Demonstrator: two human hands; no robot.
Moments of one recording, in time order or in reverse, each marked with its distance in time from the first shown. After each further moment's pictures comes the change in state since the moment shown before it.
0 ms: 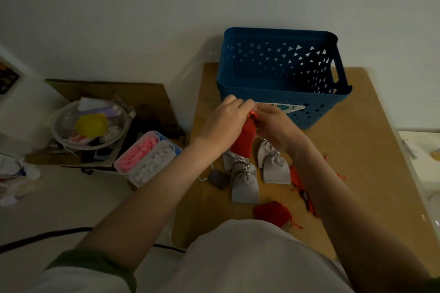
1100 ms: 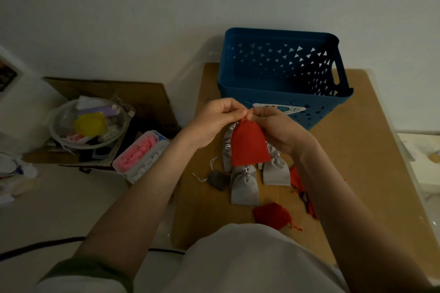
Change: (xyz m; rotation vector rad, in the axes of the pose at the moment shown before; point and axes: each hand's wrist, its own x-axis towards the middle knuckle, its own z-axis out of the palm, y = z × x) left_hand -0.002 -0.023 -0.010 -1.250 -0.237 -0.643; right_hand -0.011 -0.016 0.006 -0.106 -0.113 0.059
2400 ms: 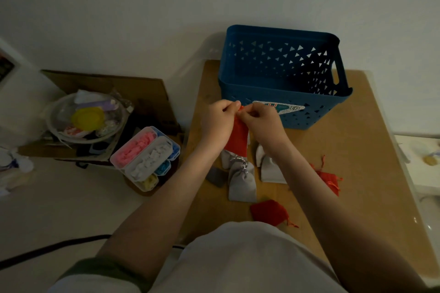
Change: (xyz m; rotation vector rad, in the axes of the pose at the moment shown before) left_hand 0.001 -0.016 0.028 0.438 0.540 -0.054; right_hand 0.009 0.018 0.024 -0.388 0.460 -0.181
